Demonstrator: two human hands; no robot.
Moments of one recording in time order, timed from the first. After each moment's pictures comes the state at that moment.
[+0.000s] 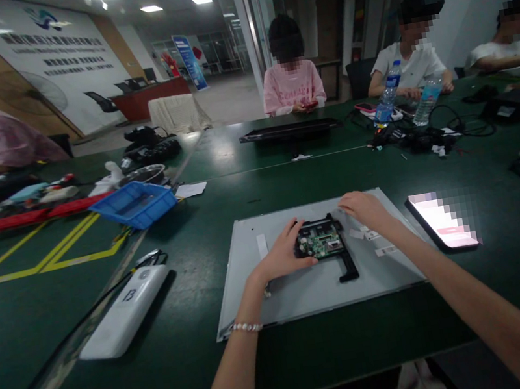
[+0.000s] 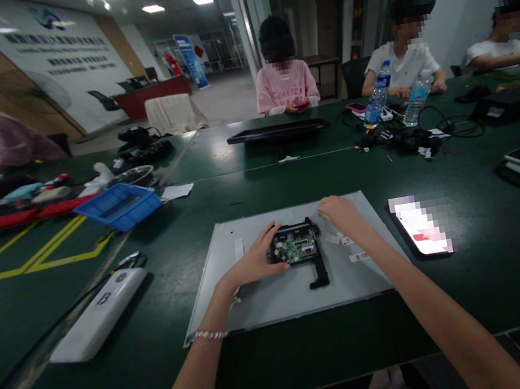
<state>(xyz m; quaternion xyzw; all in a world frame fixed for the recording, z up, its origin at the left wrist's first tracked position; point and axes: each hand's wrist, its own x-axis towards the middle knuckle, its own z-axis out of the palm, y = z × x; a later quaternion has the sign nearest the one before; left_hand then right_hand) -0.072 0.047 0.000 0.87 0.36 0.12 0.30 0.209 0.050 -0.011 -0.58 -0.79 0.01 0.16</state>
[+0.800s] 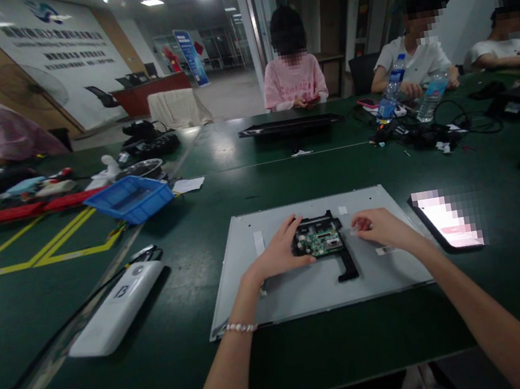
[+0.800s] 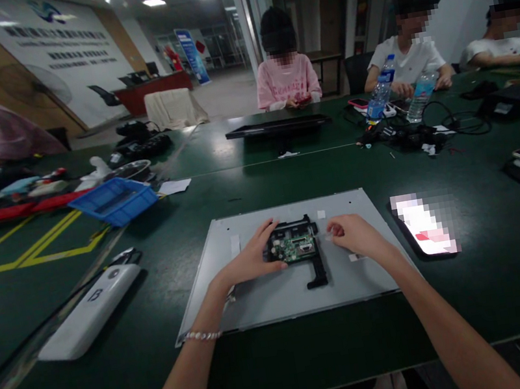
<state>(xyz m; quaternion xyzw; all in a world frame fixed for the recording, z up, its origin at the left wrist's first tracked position) -0.071 0.049 -0.003 0.87 0.36 0.13 0.31 0.225 0.006 -0.030 -0.58 -0.73 0.26 0.26</state>
